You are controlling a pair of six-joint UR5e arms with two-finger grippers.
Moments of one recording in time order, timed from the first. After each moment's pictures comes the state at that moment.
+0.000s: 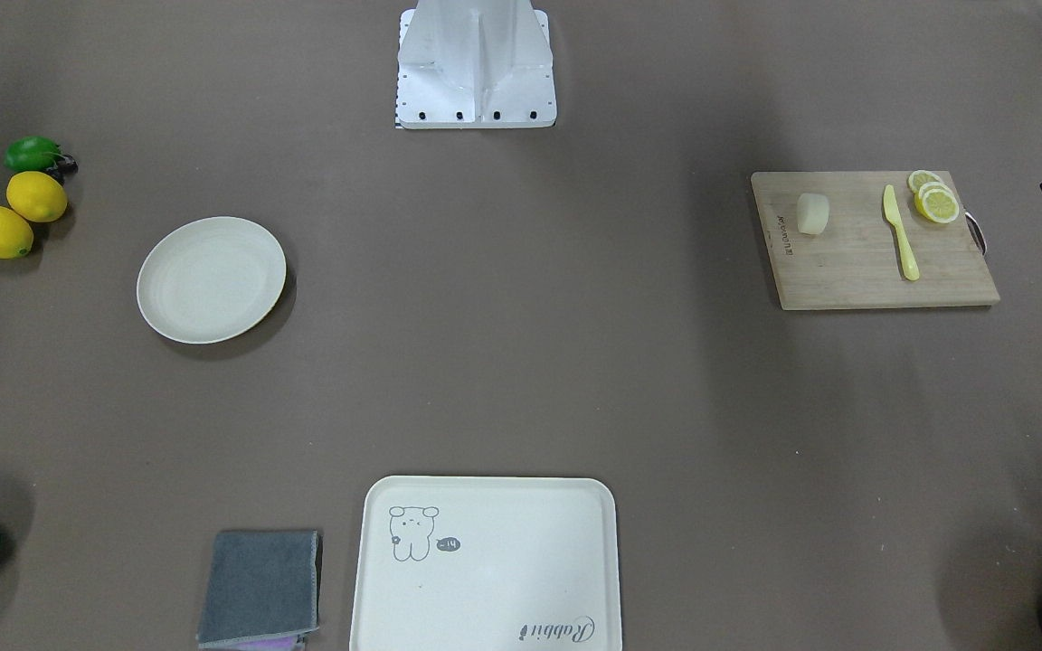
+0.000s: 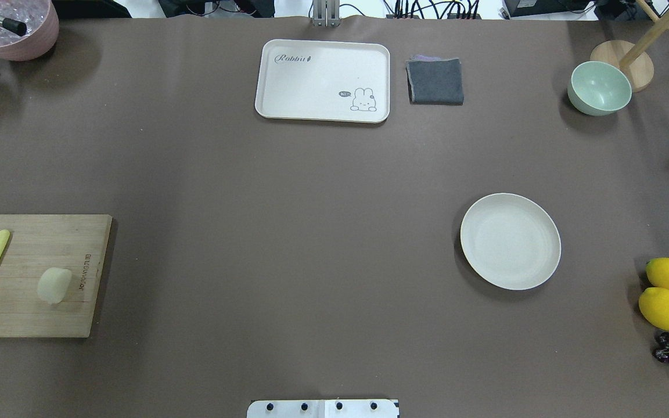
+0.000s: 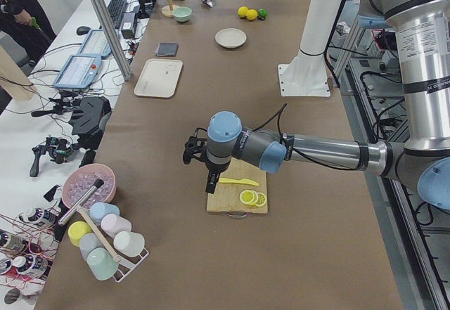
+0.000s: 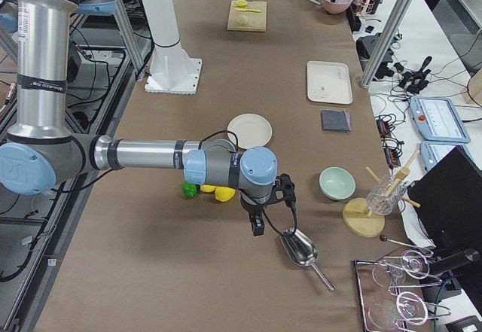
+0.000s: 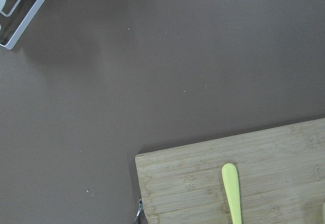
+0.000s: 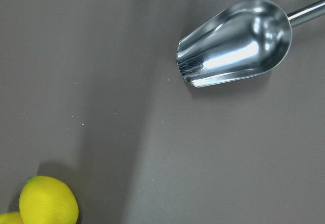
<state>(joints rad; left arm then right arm) -1.43 -1.33 -1.89 -1.87 -2.37 -0.19 1.61 -1.70 1.73 -1.64 2.37 -0.28</state>
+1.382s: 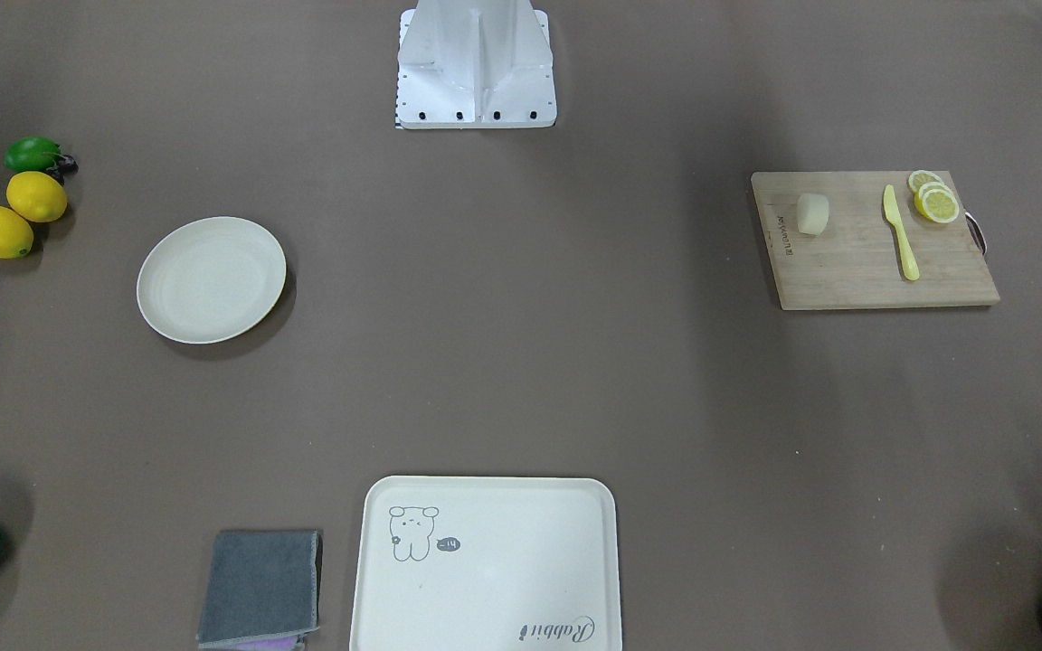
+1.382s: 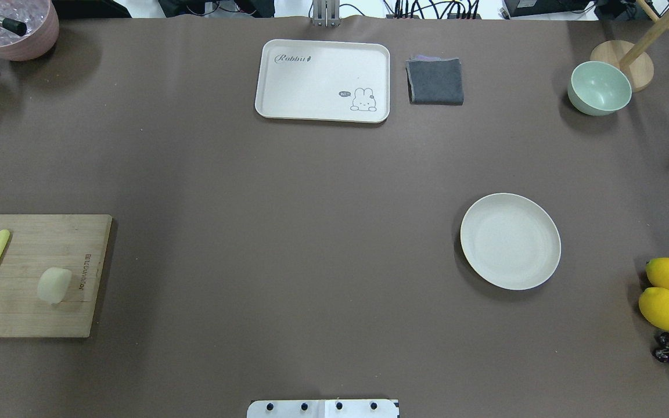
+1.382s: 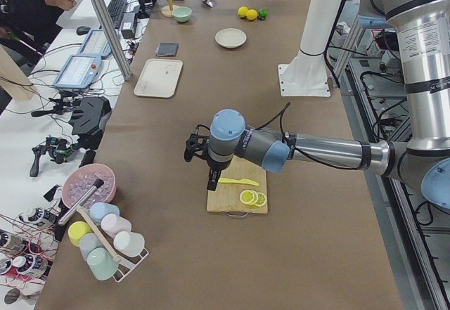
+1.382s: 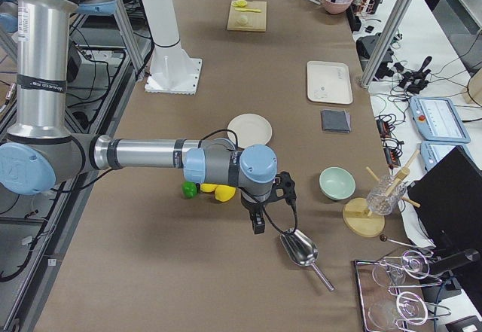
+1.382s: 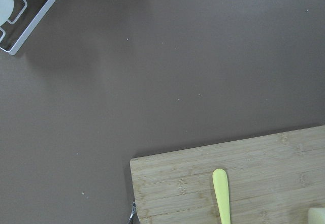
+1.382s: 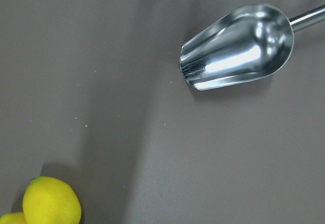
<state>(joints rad) -1.44 -1.32 -1.90 -1.89 -2.39 -0.22 1.61 -1.70 1.74 -1.64 2.38 -0.28</state>
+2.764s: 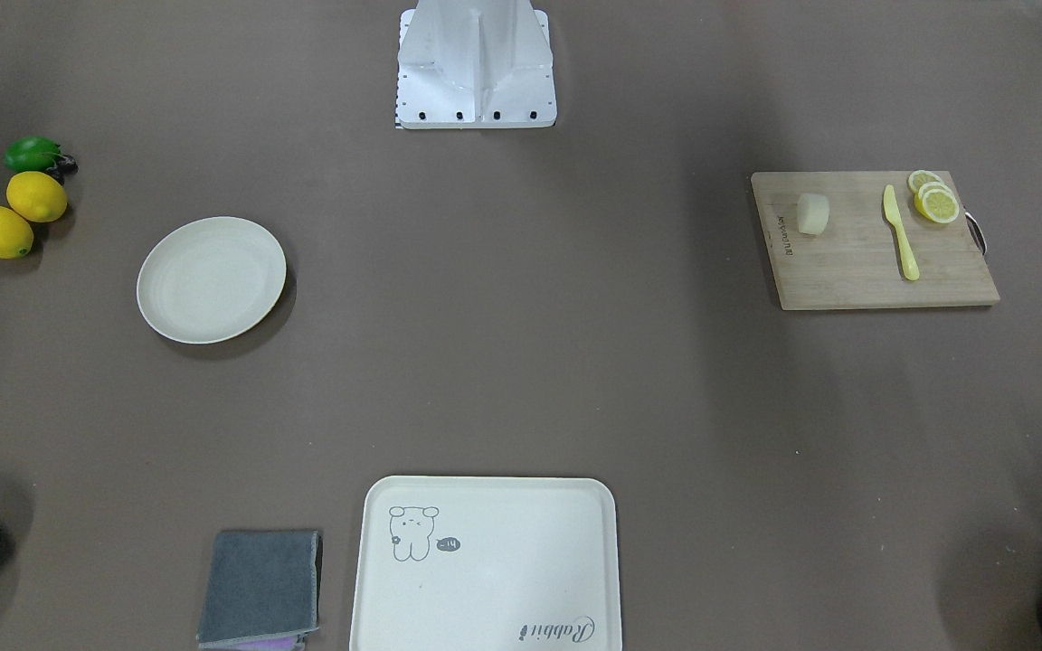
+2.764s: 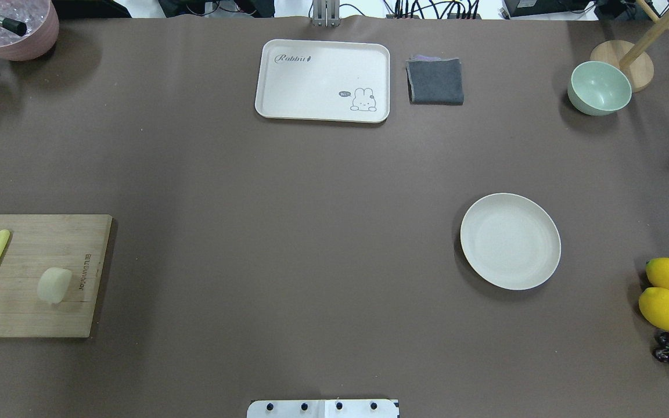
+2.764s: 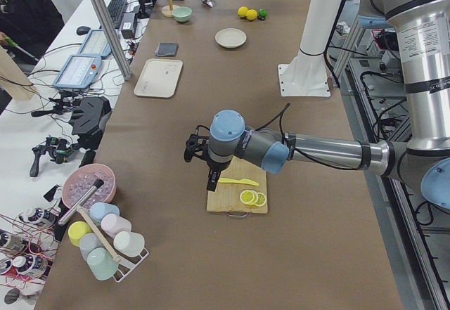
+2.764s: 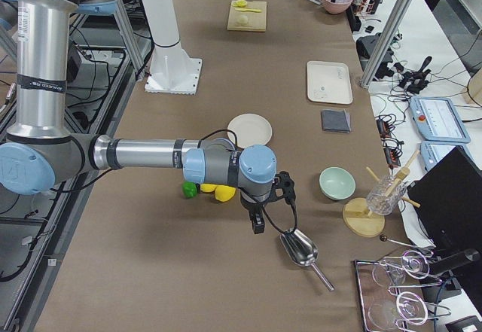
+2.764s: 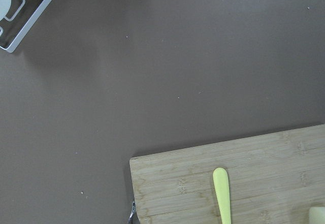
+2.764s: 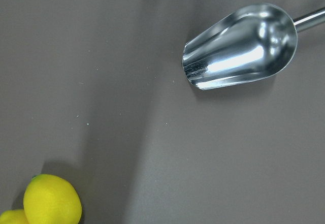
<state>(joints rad) -1.44 -1.32 -1.90 -1.92 -2.39 -0.23 1.60 -1.70 1.74 -1.64 2.38 -0.30</state>
